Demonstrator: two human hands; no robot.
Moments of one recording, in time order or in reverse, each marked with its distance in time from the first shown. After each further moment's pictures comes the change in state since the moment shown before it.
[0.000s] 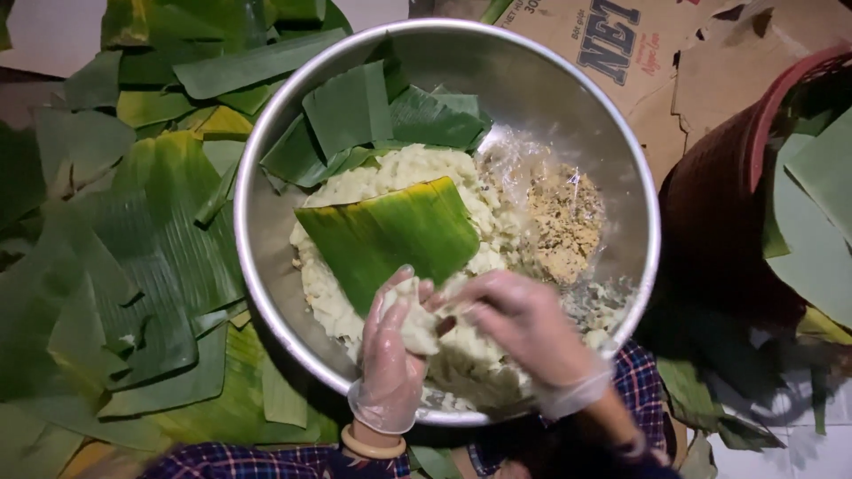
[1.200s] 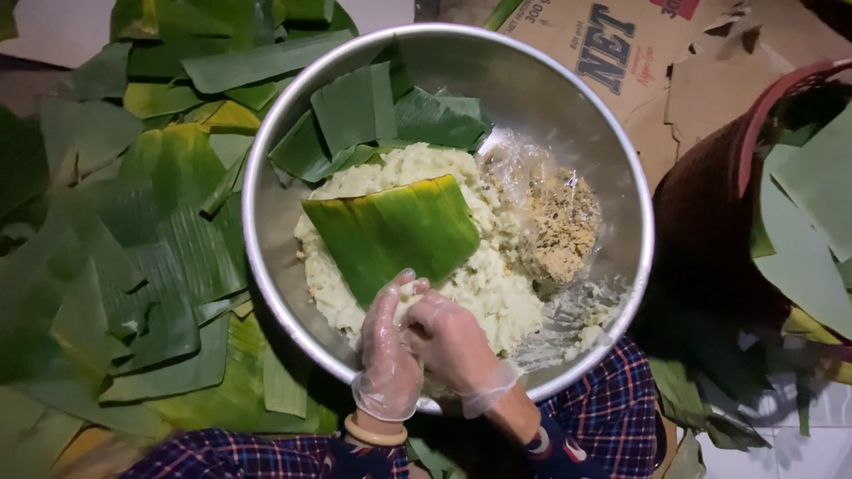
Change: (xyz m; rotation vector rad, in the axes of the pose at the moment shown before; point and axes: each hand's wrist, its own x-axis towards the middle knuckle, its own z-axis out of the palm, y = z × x) left_hand -0.015 0.008 0.005 0.195 0.156 -0.008; right_hand -0.005 0.037 0.090 -0.336 -0.055 -0.070
